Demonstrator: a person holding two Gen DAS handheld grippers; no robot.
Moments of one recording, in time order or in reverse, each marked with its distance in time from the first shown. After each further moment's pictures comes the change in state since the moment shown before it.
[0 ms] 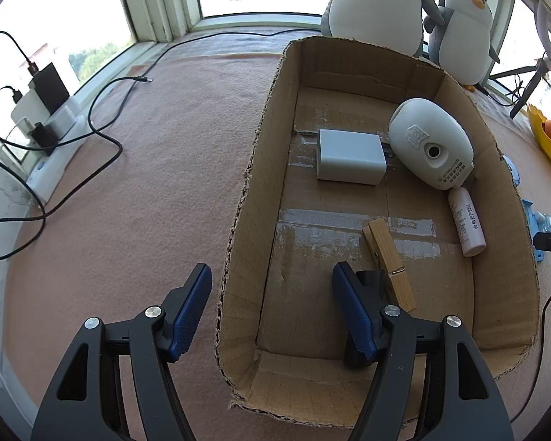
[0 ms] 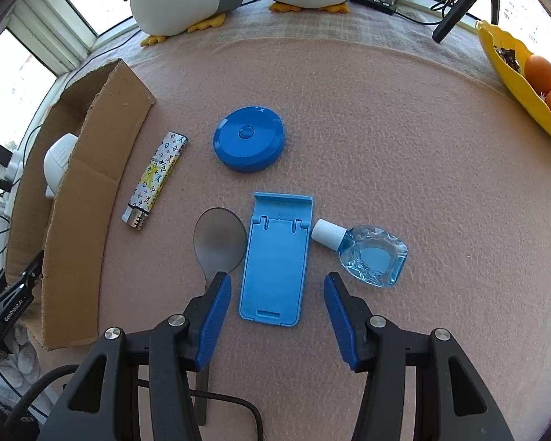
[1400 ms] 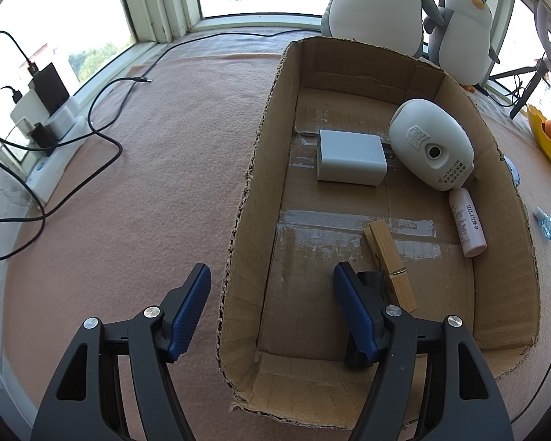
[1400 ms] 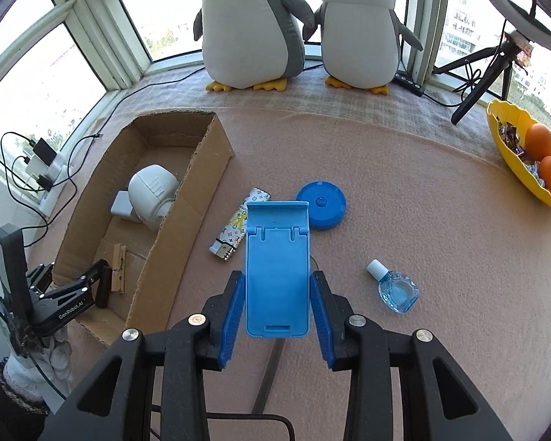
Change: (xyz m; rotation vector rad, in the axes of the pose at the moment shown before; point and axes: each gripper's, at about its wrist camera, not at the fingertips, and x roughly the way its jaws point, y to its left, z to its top) left arm 0.000 -0.001 0.000 -0.002 -0.001 -0.001; right arm -0.069 0.059 0.001 -0.115 -0.189 0.047
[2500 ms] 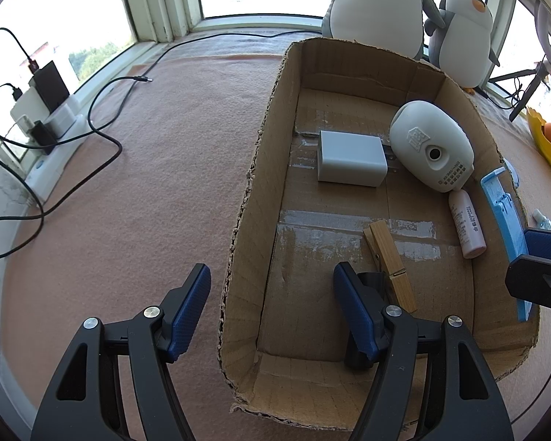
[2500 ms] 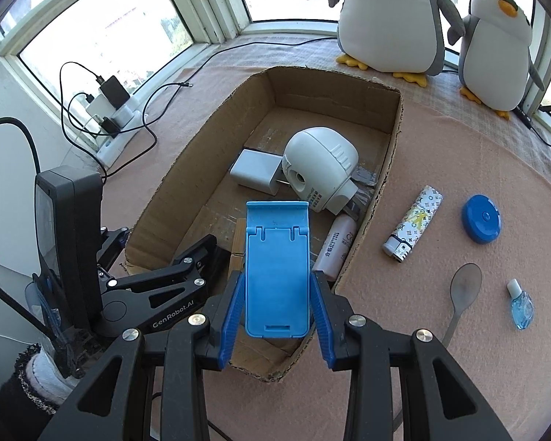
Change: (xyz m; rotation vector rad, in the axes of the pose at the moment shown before) left arm 0.000 0.000 0.000 -0.002 -0.002 -0.002; right arm 0.037 0.123 -0.008 -0.167 0.068 0.161
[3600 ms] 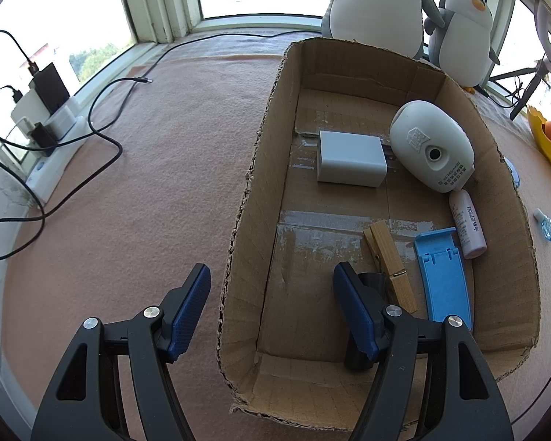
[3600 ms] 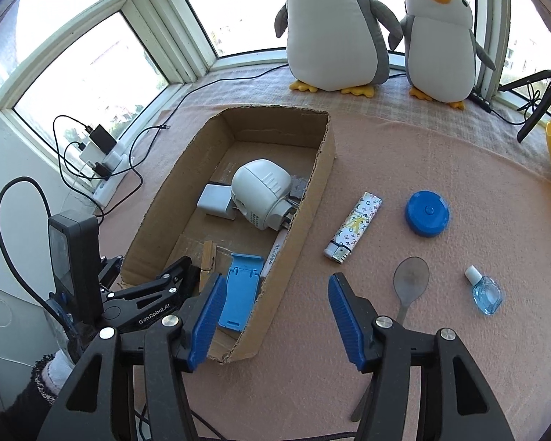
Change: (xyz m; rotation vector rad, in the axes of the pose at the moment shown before) left arm 0.000 0.000 0.000 0.000 -0.001 0.000; right arm -0.045 -0.055 -0.009 0.126 -0.099 0.003
